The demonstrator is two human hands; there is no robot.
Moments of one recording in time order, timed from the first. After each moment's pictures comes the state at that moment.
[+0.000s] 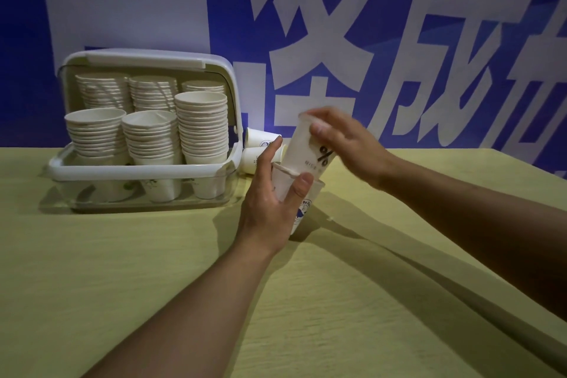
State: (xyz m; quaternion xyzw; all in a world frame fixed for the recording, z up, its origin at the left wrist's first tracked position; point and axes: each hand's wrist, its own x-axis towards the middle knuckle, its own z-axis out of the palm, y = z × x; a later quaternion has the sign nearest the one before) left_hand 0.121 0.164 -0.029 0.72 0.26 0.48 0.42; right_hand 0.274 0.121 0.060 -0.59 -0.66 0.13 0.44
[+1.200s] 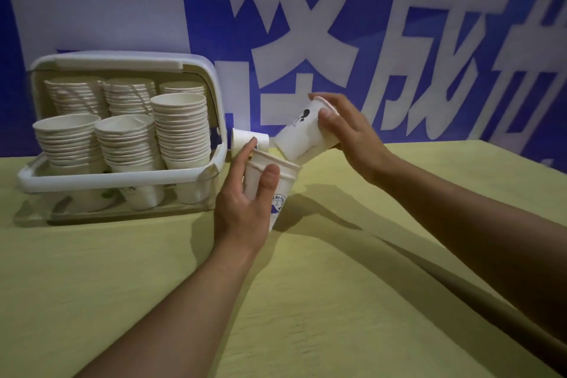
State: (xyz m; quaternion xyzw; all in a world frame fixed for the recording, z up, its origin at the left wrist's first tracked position) left_hand 0.124 0.168 -0.030 0.66 0.29 0.55 0.41; right_hand 0.308 0.127 0.052 -0.57 -0.62 0.12 0.53
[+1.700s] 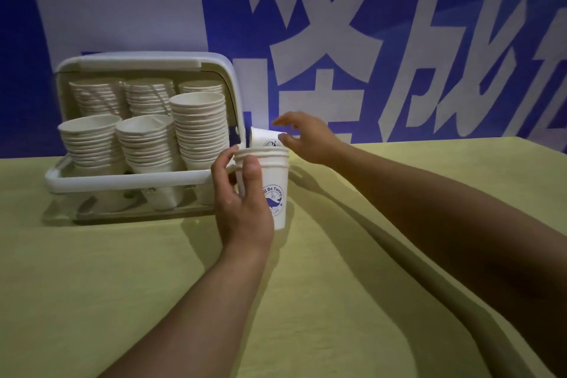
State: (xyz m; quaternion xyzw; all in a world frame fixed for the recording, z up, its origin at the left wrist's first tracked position) left_hand 0.122 0.181 -0.031 0.51 0.34 0.65 0.44; right_hand 0.298 0.248 0.025 -0.69 -0.65 0.00 0.32
